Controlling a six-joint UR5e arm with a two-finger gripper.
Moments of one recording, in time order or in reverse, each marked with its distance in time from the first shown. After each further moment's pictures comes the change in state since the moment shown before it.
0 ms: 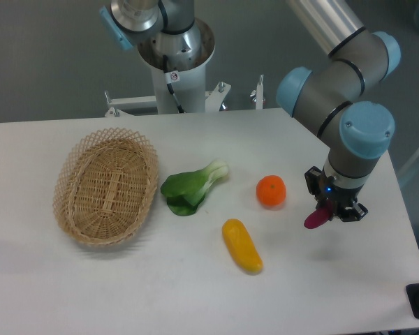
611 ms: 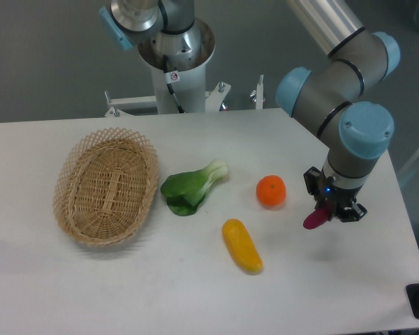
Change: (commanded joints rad) arm -0.006 0.002 -0.002 -0.002 -0.002 -0.025
